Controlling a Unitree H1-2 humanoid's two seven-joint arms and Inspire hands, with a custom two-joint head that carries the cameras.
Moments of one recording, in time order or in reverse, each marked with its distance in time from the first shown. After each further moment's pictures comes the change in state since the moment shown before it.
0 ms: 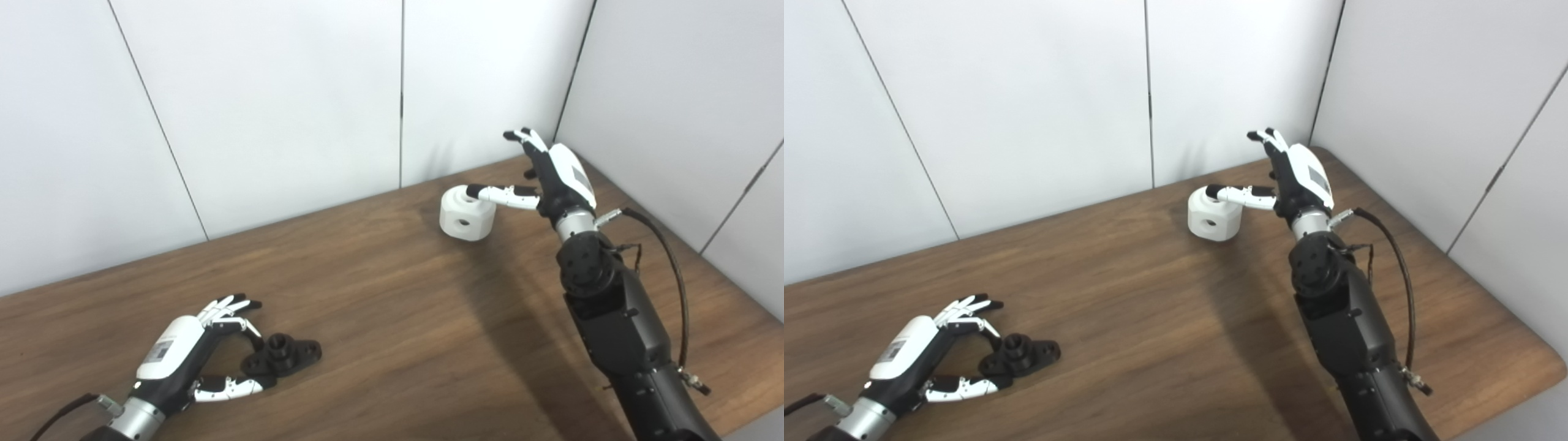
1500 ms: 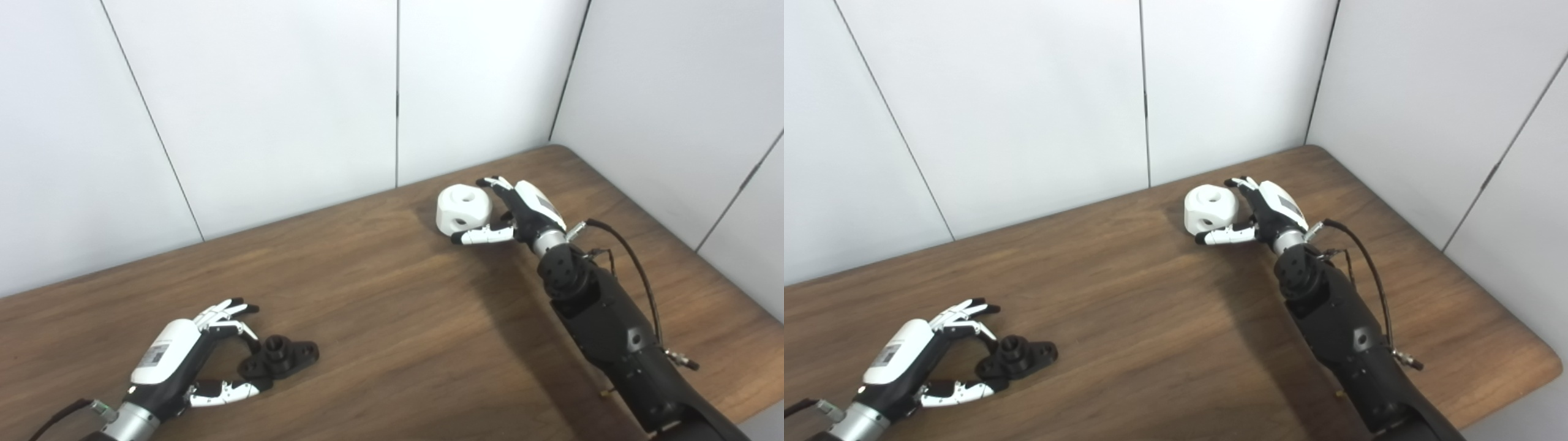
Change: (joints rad) left arm 0.017 0.017 0.002 -0.042 0.017 0.006 -0.004; right arm -0.047 -0.067 0.153 0.253 0.080 -0.043 0.013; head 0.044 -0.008
